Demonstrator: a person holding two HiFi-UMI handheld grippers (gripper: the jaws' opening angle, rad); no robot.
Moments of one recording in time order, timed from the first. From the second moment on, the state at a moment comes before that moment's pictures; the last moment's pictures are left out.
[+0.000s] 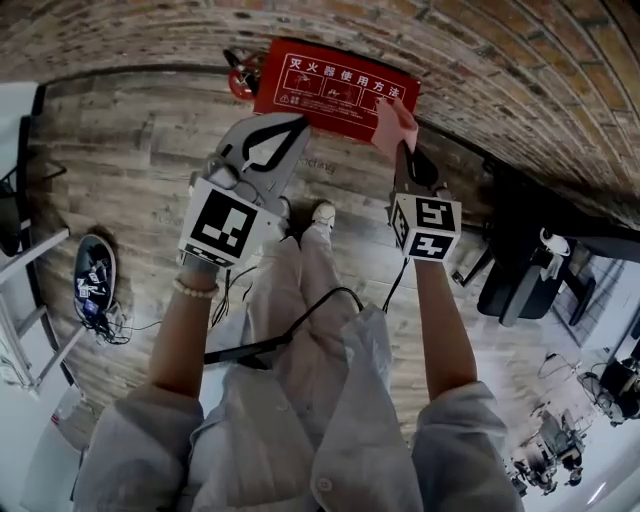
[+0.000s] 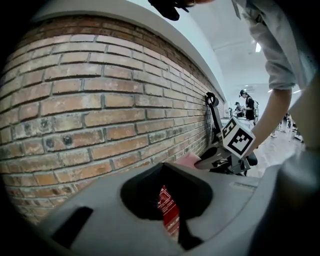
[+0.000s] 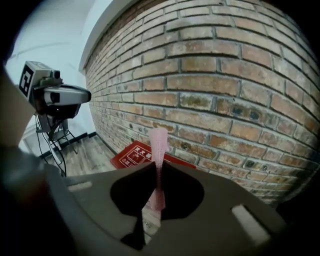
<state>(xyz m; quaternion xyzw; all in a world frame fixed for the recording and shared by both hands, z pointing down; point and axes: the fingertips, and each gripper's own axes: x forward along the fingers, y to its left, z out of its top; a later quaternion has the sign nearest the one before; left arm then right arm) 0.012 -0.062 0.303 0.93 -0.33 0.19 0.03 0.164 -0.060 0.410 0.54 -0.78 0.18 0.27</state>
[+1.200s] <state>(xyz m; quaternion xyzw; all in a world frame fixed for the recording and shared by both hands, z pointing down) -0.024 -0.014 0.096 0.93 -0.34 0.13 -0.07 0.097 -0.017 0.124 0.54 -0.83 0.03 0.12</state>
